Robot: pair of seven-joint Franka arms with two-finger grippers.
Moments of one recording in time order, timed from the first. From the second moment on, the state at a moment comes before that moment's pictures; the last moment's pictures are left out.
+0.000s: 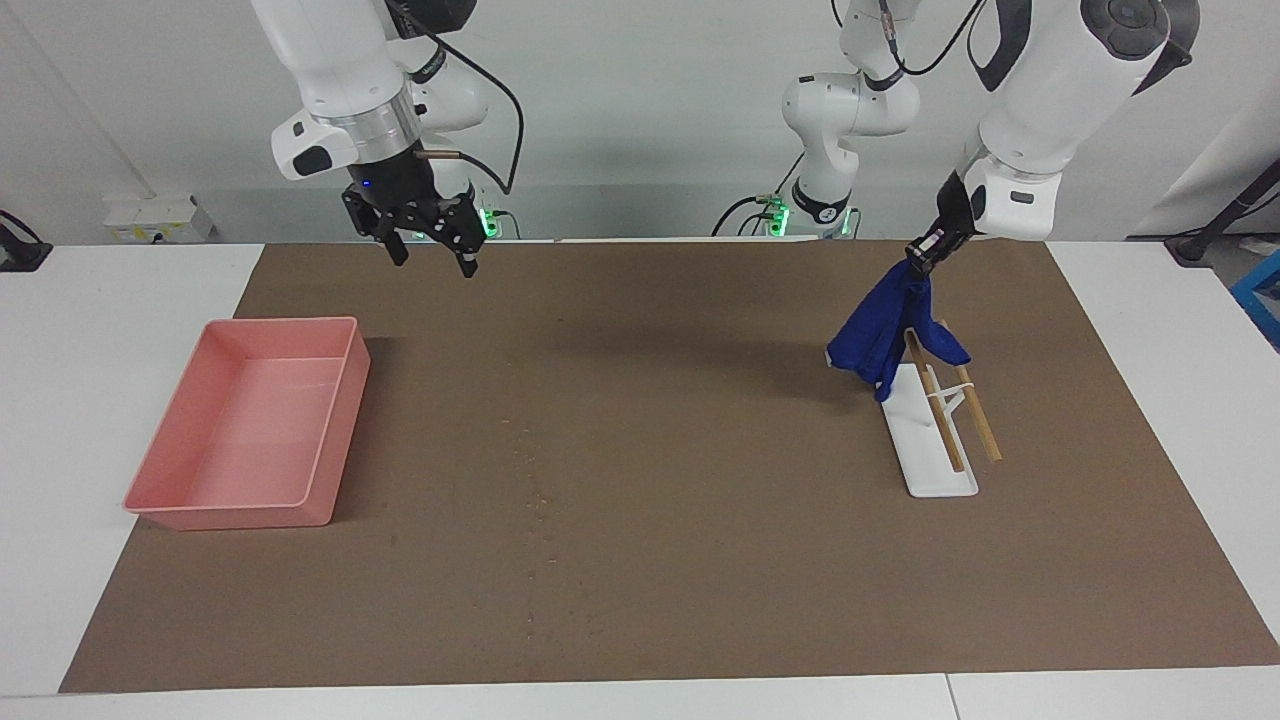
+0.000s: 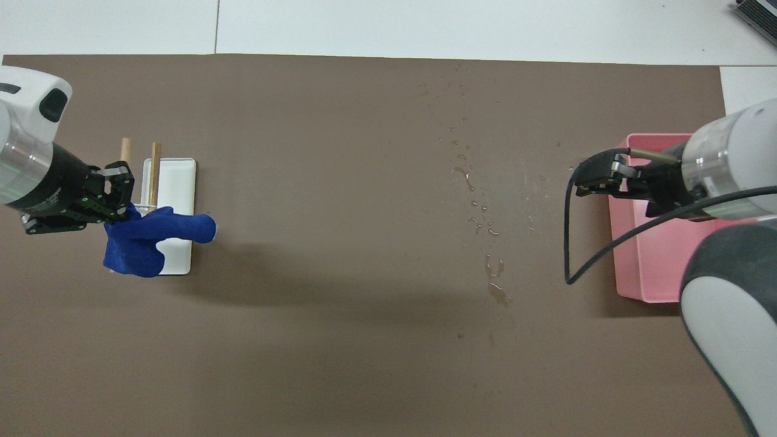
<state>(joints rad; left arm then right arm) -0.14 0.04 -0.04 -1.52 -0.08 1.43 -0.76 0.17 -0.02 0.07 -1.59 0.15 1.67 0.64</state>
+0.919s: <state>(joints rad) -0.15 0.04 -0.27 -1.42 -0.21 1.53 -1.54 0.29 0.06 0.07 -1.61 0.50 1.92 1.40</state>
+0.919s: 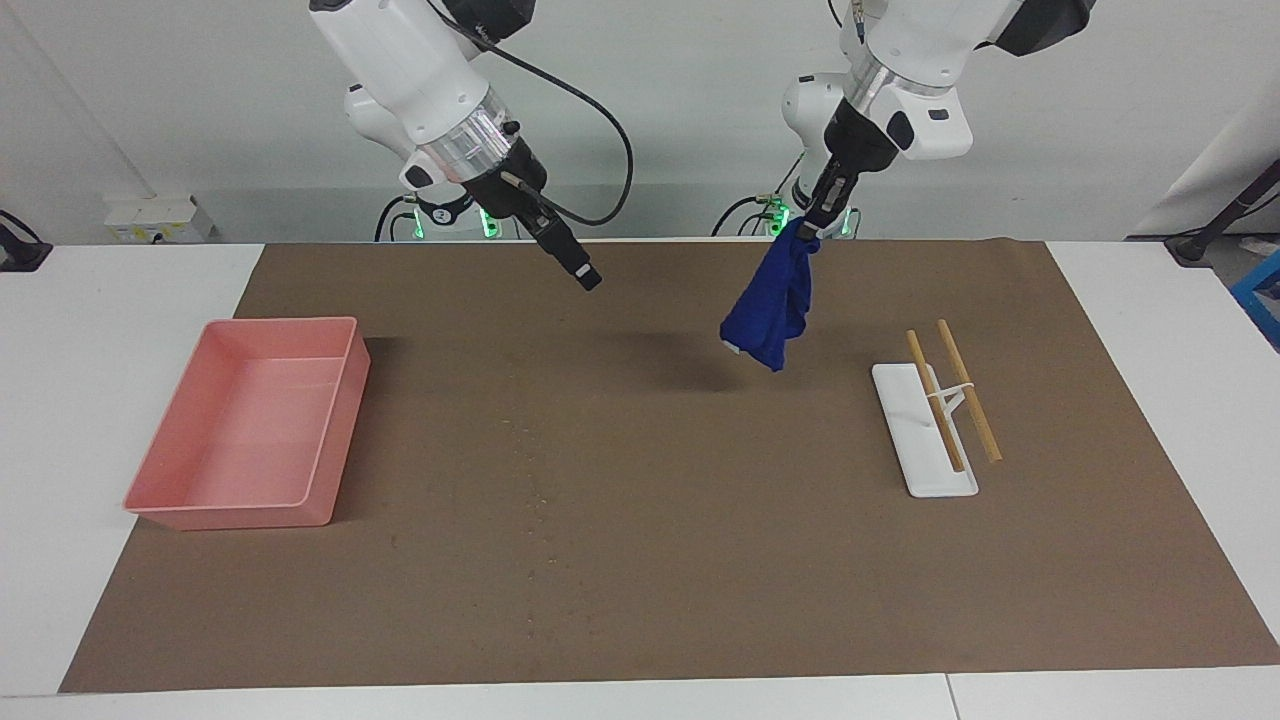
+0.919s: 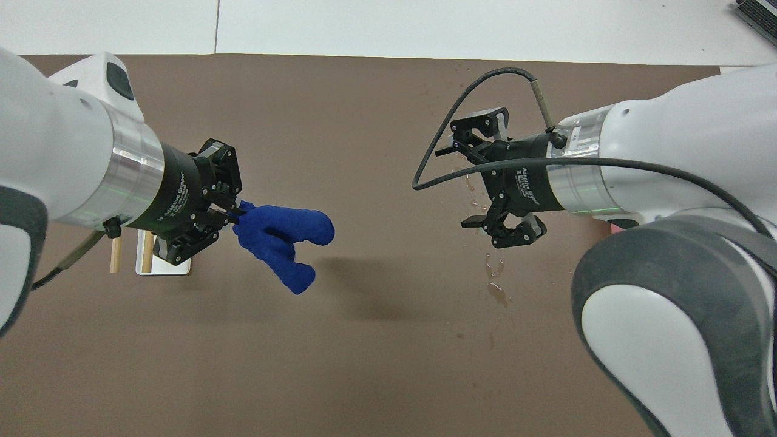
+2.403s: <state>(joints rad) -0.18 0.03 -0.47 -1.41 -0.22 1.91 -2.20 0.39 0.13 0.07 -1.68 0.68 2.06 1.54</state>
